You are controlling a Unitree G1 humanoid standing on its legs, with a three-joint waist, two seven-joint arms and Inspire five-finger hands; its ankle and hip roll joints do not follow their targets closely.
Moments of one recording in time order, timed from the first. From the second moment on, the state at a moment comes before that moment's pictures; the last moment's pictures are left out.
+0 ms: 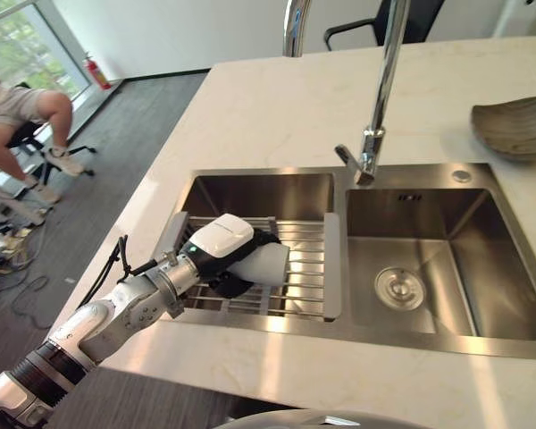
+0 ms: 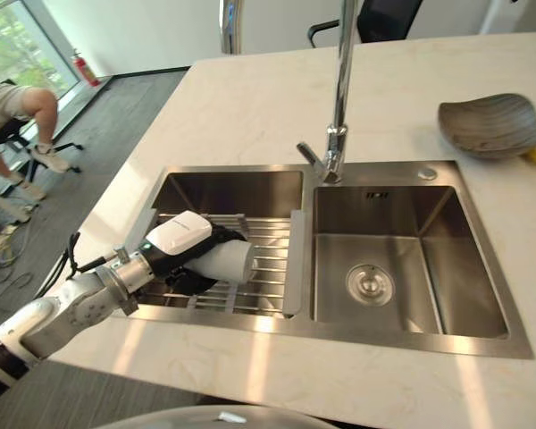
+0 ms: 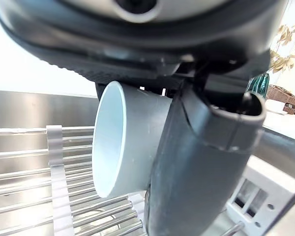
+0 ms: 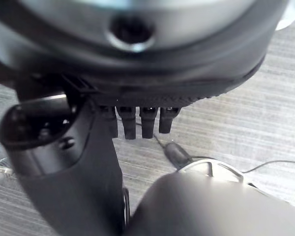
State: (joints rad) left arm -0.16 0.98 -0.47 -0.16 0.46 -0.32 0.03; right arm 0.06 -0.30 0.23 1.32 0.20 -0.06 0.03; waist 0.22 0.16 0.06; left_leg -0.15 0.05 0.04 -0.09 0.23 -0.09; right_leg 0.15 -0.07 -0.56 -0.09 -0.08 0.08
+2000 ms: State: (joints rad) left arm 0.18 0.56 -0.09 0.19 0.14 -0.12 -0.01; right arm -0.04 -0.26 0.08 1.43 0.16 0.04 0.05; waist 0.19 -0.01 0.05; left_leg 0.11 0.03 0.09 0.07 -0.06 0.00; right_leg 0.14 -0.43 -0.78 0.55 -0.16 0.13
